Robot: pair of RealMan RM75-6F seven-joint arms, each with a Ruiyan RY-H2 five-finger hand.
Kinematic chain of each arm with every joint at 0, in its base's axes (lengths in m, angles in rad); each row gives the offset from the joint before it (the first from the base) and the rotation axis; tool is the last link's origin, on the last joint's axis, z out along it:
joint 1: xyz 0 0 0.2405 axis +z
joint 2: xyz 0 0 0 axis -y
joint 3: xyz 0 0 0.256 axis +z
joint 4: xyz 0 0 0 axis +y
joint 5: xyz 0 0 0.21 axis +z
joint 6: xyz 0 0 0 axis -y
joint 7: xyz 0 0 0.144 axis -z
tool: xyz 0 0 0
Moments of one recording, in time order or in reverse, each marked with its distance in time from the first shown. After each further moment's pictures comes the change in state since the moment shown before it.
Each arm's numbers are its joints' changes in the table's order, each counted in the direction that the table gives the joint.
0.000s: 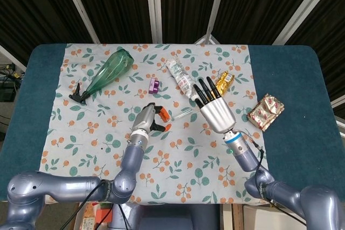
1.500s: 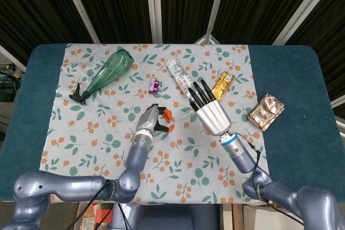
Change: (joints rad) left arm -0.028 0.034 -0.018 0.046 -0.023 0.018 -0.007; right arm 0.006 0.019 -0.010 0.001 -0.020 -0.003 -0.006
